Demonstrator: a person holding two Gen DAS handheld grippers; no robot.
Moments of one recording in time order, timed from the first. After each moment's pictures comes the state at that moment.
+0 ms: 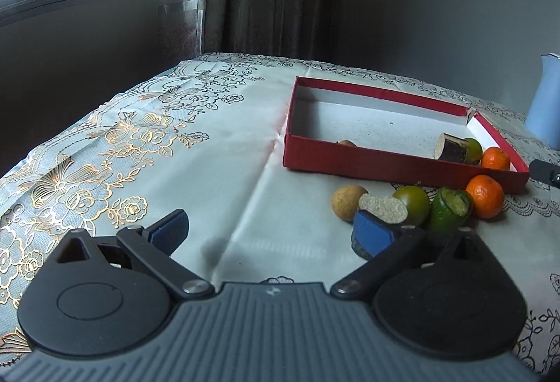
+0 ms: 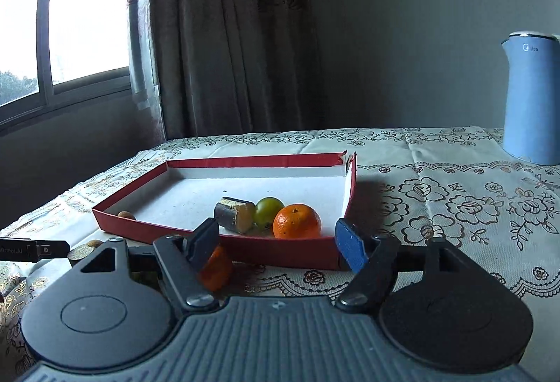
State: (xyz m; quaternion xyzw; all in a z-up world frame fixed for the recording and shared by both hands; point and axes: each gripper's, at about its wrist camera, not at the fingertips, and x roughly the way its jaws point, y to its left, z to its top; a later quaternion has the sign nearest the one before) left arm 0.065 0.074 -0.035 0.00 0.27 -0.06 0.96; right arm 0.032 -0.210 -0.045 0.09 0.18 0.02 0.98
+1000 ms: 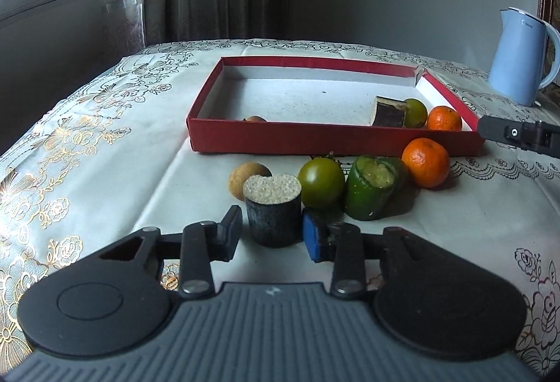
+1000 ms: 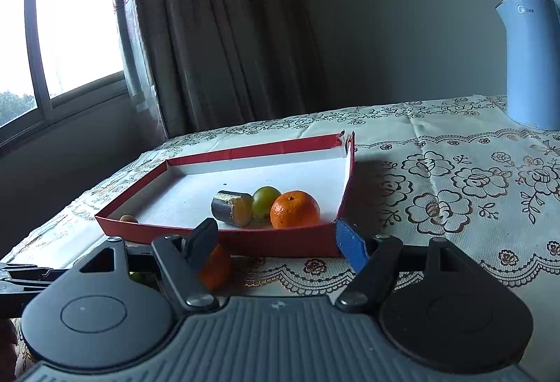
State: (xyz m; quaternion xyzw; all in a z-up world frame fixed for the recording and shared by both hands) left arm 0.067 0.018 -0.044 0.04 0.31 -0.12 0.94; right arm 0.035 -0.223 -0.049 0.13 0.20 0.03 0.97
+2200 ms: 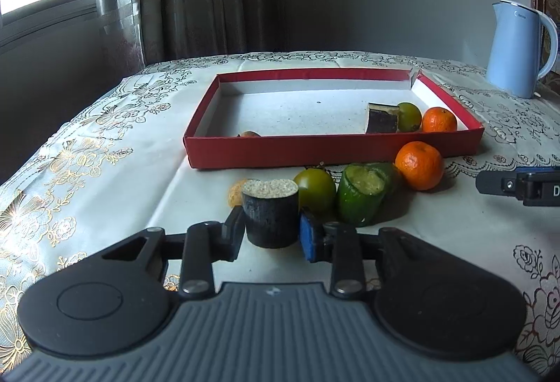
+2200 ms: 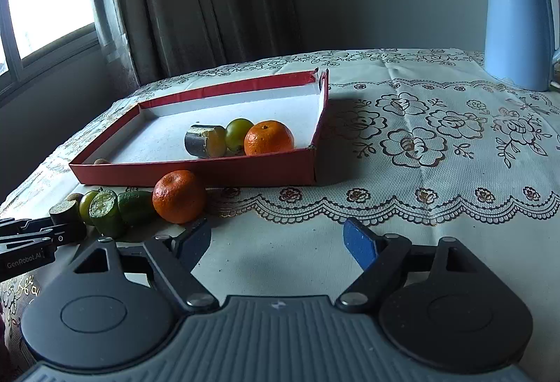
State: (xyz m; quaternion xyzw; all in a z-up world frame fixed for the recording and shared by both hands) left arm 0.059 0.011 -0.032 0.06 0.28 -0.12 0.95; right arm 0.027 -0.217 -0.064 0.12 0.29 0.00 0.95
